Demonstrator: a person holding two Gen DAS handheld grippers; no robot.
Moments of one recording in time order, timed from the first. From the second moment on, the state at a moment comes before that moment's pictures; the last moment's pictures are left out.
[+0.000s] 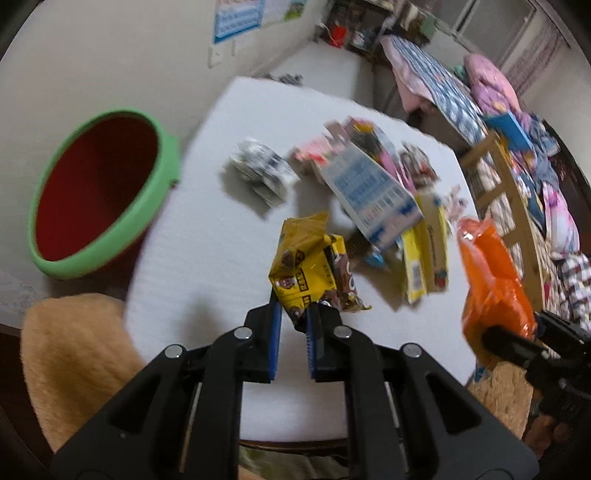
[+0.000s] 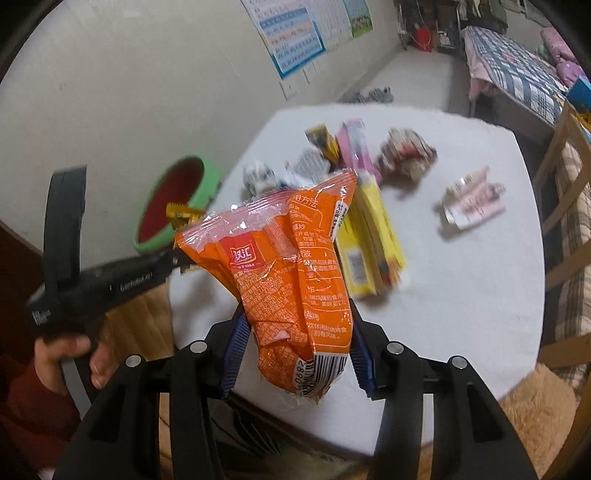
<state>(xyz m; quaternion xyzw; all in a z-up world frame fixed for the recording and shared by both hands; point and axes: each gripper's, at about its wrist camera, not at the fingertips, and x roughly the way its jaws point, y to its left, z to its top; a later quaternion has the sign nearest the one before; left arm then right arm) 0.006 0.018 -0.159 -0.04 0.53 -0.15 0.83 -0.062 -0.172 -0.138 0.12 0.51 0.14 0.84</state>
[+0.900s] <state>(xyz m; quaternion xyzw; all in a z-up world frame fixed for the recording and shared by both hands) 0.017 0.159 -0.167 -0.12 0.51 -0.02 0.85 0.023 -0.068 -0.129 0.13 0.51 0.20 0.83</state>
